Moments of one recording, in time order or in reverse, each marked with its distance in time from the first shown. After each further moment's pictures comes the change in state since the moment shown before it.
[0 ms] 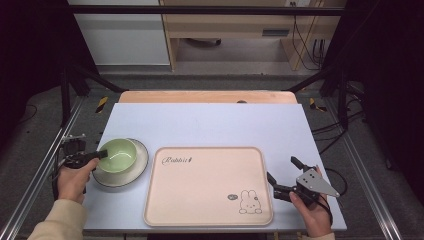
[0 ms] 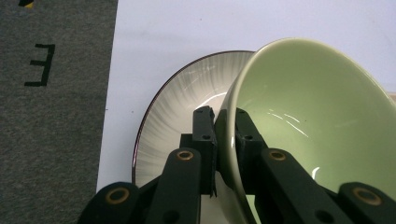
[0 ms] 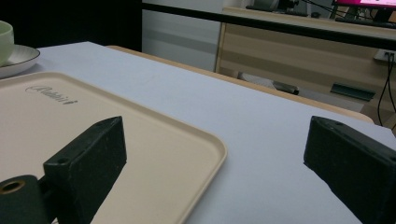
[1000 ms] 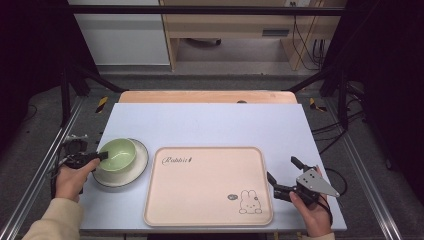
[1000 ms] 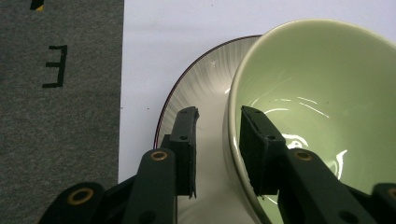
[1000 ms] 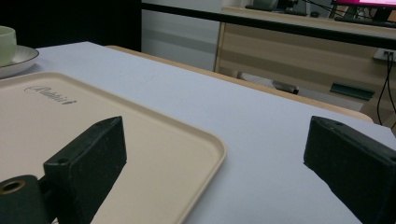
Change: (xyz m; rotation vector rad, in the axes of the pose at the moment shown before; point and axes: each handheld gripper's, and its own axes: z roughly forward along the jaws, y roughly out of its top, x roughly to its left) left arm 0.007 0.000 0.010 0.060 0.049 0.070; right arm -0.001 0.000 0.000 0.001 -0.002 0.001
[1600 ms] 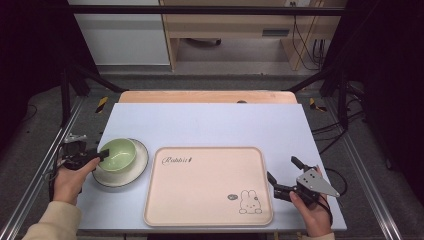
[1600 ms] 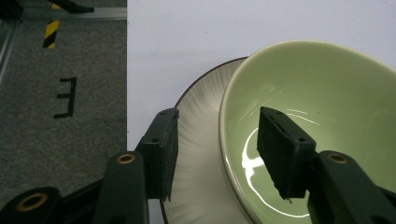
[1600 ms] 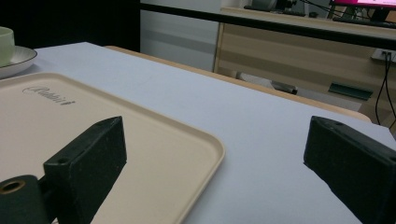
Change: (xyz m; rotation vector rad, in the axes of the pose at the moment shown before) left arm -0.001 -0.002 -0.008 -0.088 0.006 0.076; right arm 0.000 0.000 0.000 -0.002 -0.005 0.002
